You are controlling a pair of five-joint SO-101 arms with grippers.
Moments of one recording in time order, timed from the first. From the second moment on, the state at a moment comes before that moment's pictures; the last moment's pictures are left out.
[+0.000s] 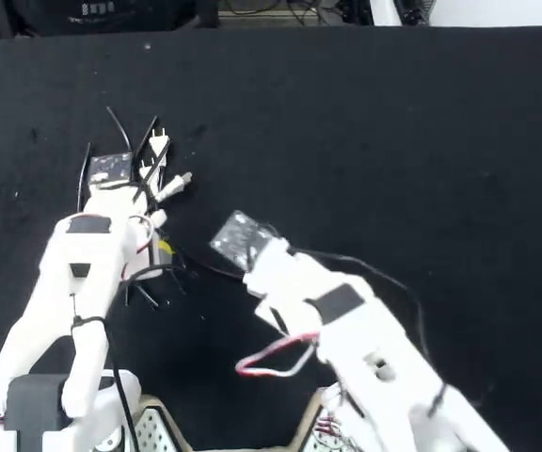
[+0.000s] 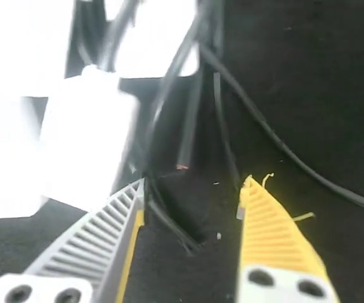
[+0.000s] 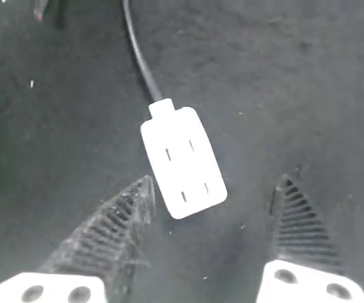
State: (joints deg) left arm -6.6 -21.6 50.5 54.5 5.1; right arm -29.8 -45.4 69.5 51.6 24.7
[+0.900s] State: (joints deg) left arm -10.8 -21.6 50.5 54.5 5.2; right arm -12.9 -18.6 58.7 46.7 68.8
